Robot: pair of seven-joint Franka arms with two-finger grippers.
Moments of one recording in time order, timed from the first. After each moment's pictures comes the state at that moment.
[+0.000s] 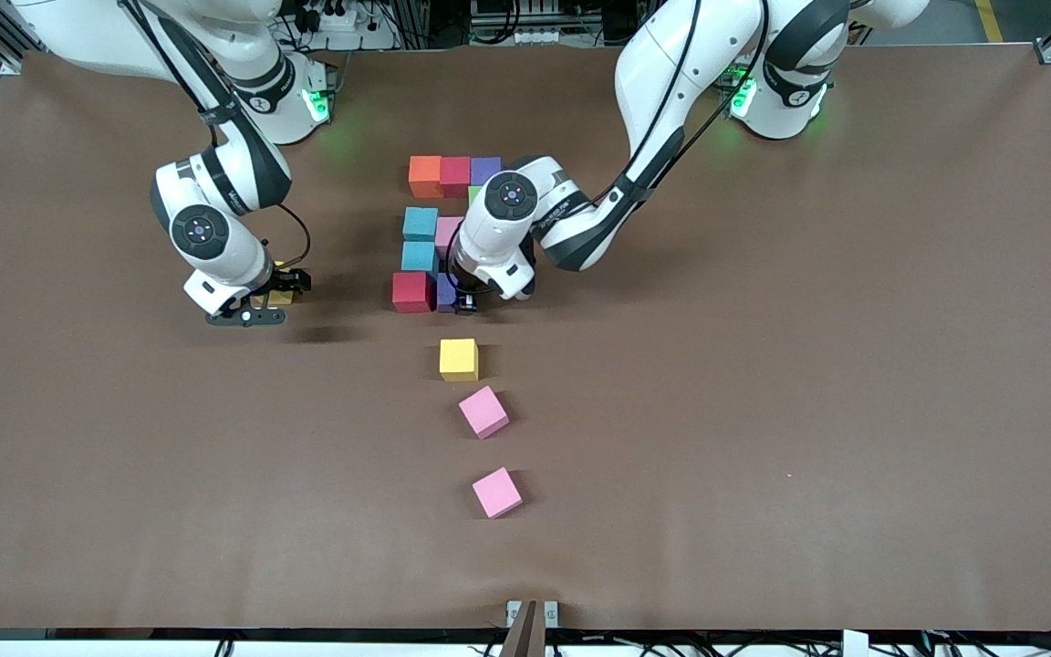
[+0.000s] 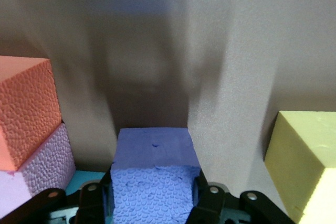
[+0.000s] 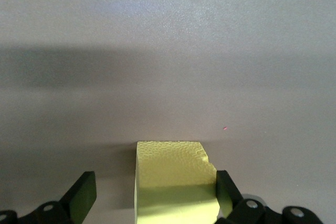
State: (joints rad) left arm -0.75 0.87 -0.27 -1.47 -0.05 2.58 -2.47; right arm -0.25 0.23 0.40 -2.43 -0.36 2.42 0.39
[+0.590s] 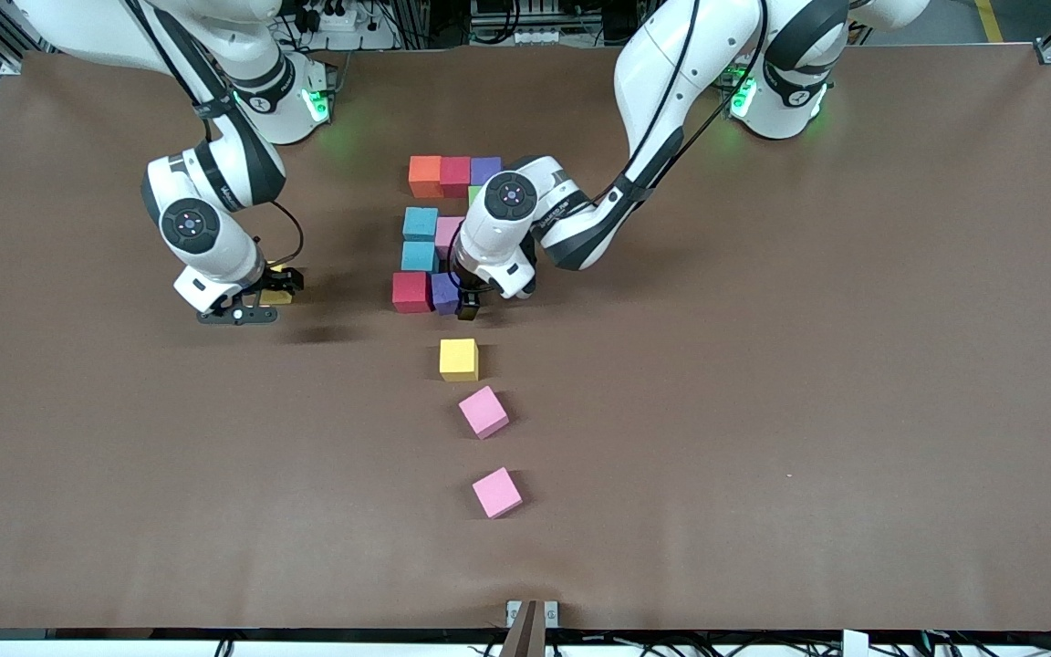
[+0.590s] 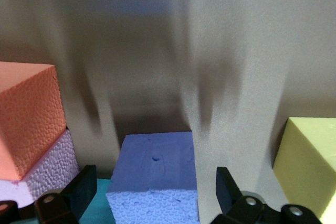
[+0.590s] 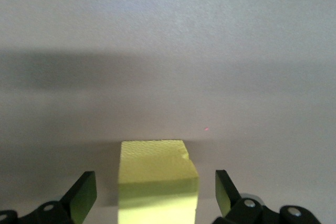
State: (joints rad) left arm -0.75 0.87 -0.27 -1.48 -0.05 2.58 -2.47; right arm -0.26 0.19 0.37 -2.45 -0.36 2.42 0.33
